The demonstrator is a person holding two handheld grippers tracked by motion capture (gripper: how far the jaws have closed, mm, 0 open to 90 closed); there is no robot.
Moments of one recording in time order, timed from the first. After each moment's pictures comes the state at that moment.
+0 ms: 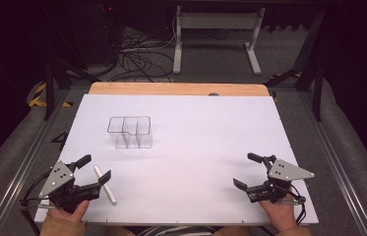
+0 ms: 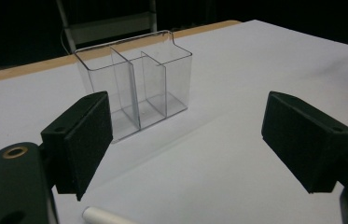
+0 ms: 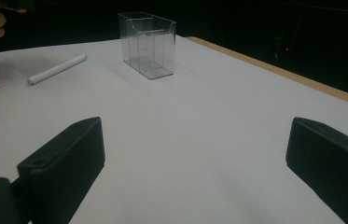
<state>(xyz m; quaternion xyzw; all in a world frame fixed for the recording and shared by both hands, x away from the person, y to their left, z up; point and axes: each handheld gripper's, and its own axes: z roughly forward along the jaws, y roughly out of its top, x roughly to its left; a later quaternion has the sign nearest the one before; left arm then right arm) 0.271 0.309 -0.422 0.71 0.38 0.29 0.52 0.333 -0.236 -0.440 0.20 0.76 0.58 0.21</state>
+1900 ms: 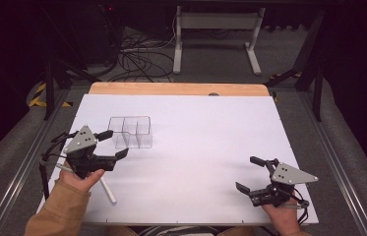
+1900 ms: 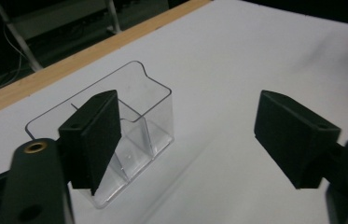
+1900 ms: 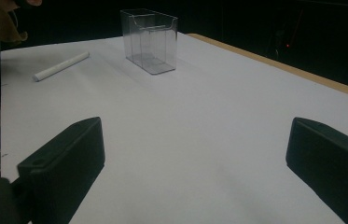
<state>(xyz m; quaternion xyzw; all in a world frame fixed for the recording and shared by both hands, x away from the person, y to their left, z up) 0.344 0.279 -0.368 0.80 0.30 0.24 0.47 0.325 -0.242 -0.443 0.21 0.76 0.57 0.21</state>
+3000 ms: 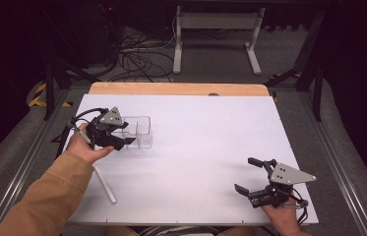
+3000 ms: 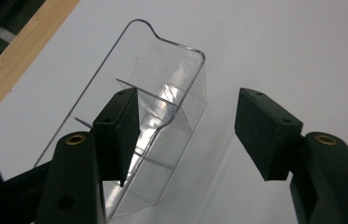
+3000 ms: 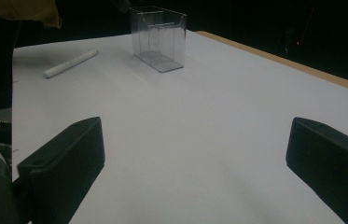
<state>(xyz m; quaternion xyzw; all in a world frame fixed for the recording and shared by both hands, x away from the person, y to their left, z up) 0.425 0.254 -0.359 0.91 0.21 0.20 0.29 0.326 -0.240 -0.444 0.20 0.77 0.57 0.20</state>
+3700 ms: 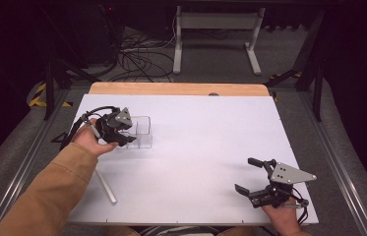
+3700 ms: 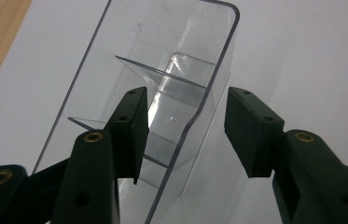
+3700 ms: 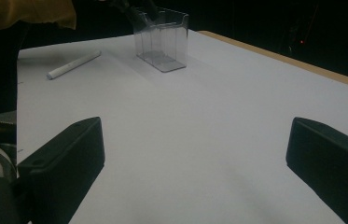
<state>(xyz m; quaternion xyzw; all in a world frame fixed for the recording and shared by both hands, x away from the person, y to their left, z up) 0.454 0.244 -0.376 0.94 0.19 0.19 0.20 0.327 -0.241 -0.445 0.20 0.77 0.58 0.19</state>
